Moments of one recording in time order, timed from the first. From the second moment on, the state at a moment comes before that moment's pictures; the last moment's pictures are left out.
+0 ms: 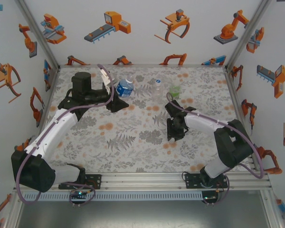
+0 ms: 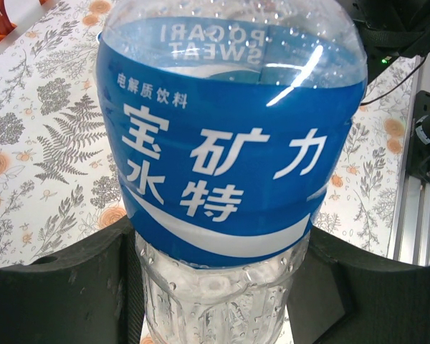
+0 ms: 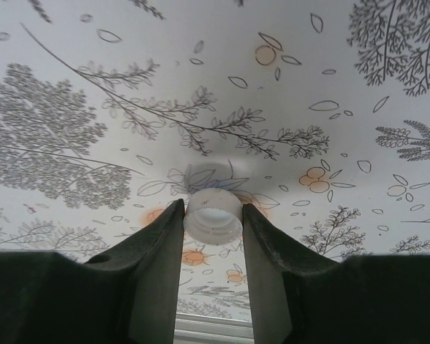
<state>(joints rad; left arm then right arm) -0.38 1.27 1.10 -0.26 0.83 0.24 0.56 1.58 0.91 -0.69 -0.04 0.53</state>
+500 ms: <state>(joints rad) -0.38 1.27 1.10 -0.26 0.80 0.25 0.63 1.93 1.40 -0.73 -0.06 0.45</state>
